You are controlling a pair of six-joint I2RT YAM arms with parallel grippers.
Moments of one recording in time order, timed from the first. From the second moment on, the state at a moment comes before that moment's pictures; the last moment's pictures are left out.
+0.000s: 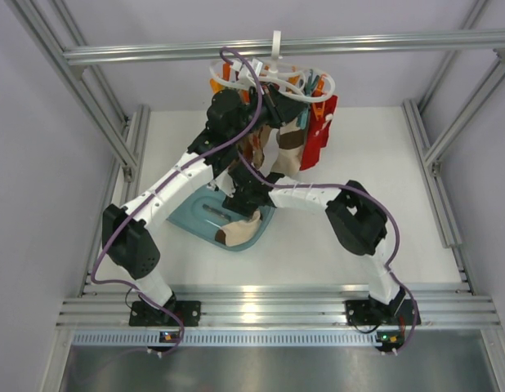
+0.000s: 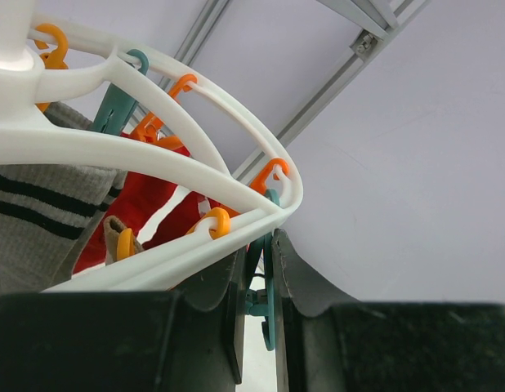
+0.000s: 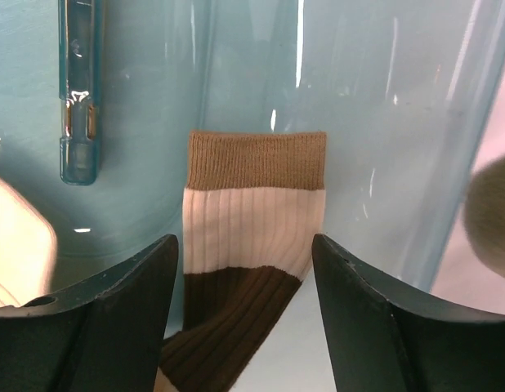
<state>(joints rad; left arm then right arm) -0.62 1.70 1.63 0.22 0.31 -0.71 0.90 2.10 1.57 -0.38 0.04 -0.44</state>
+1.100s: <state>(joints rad) -0.62 1.70 1.62 0.23 0.33 -0.73 0.83 2.10 1.54 -0.41 -0.40 -0.37</state>
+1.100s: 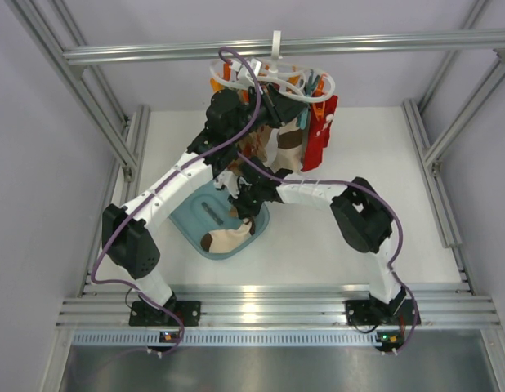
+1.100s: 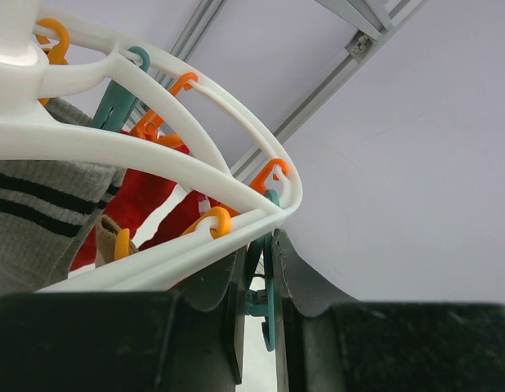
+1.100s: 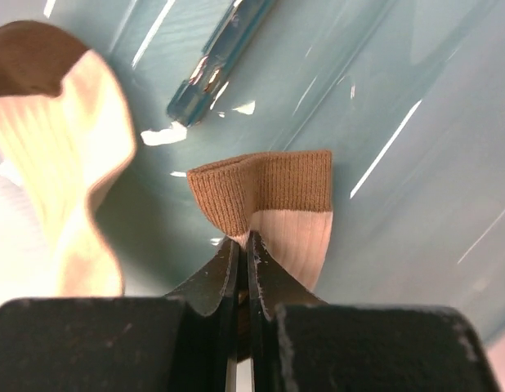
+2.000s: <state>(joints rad) -0.62 1.70 1.62 0.23 0.31 -0.75 0.79 1.59 1.03 0.02 -0.34 -0.05</state>
